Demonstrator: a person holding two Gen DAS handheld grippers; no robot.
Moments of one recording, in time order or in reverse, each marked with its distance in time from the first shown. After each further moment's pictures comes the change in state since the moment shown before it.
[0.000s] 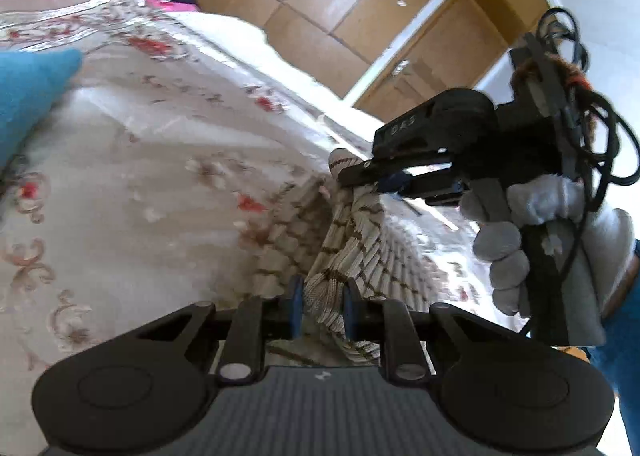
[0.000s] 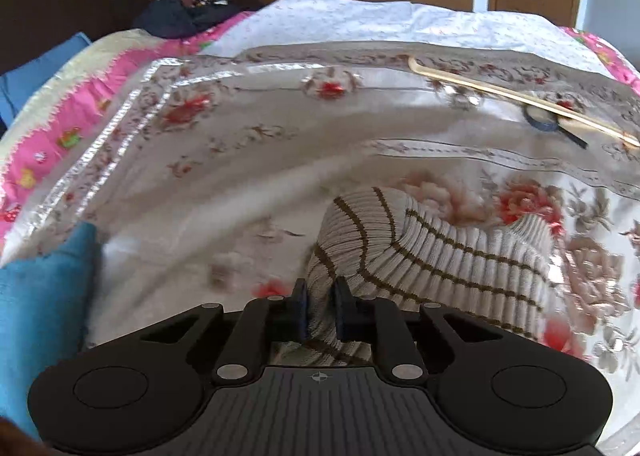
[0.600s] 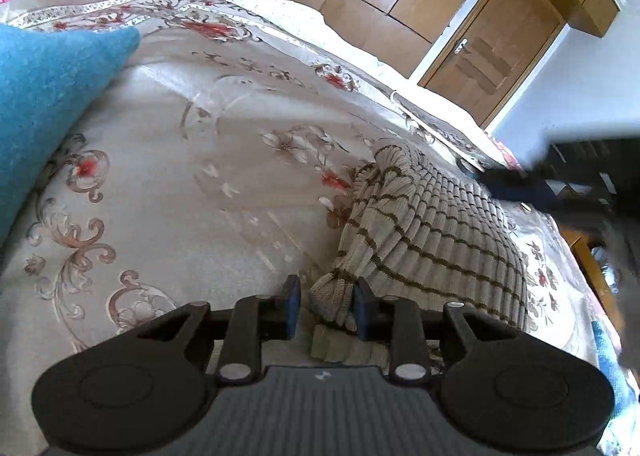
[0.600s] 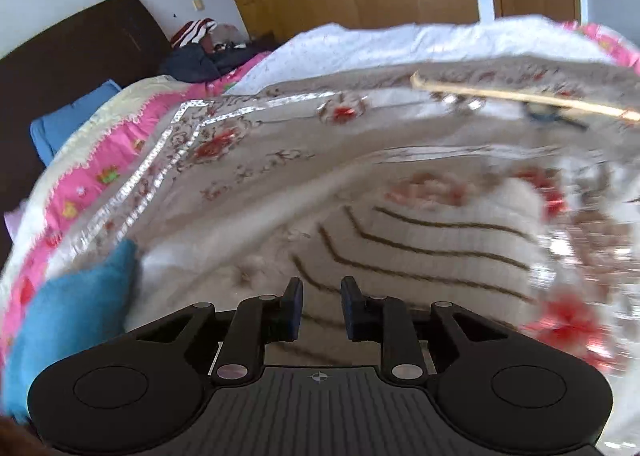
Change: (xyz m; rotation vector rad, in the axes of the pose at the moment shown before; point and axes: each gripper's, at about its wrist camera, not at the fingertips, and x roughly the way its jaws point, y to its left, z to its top) left arm 0.020 0.014 -0.006 0.021 0.042 0.204; right arm -0.057 -0.049 -0.058 0.024 -0.137 0.091
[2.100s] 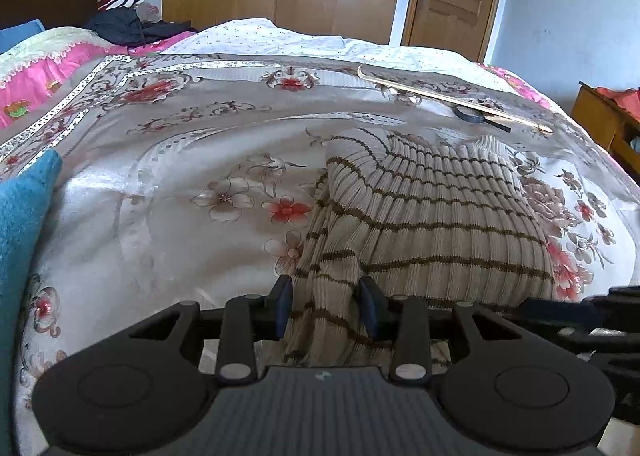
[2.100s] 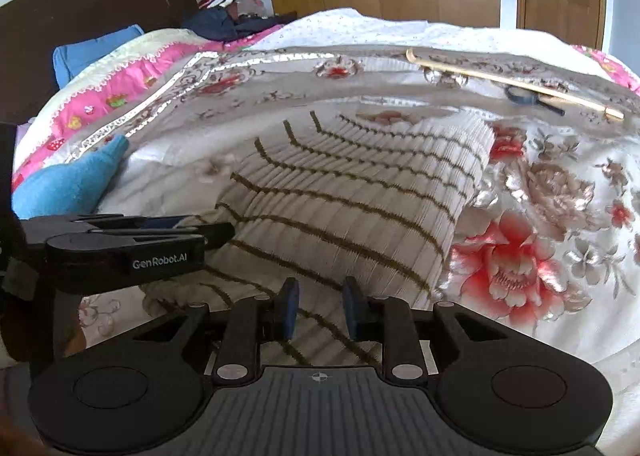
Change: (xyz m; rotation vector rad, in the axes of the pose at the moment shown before) left arm 0.047 -0.083 0.018 0.361 0.030 0.169; right arm -0.006 -0.031 -0.073 -0.125 0.051 0.014
